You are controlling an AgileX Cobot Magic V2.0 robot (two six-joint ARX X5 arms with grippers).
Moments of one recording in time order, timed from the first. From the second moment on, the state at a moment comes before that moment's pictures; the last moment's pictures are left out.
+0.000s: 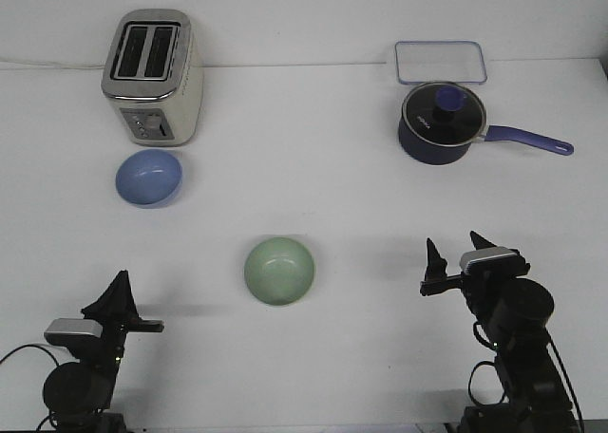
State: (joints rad) left arm -0.08 0.01 0.03 0.15 -0.02 -0.09; right arm 0.06 0.60 0.45 -0.11 -0.15 0.06
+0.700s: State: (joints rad) left arm -0.08 0.01 0.03 0.15 -0.02 -0.09; right arm 0.06 0.60 0.45 -0.07 -0.15 0.06
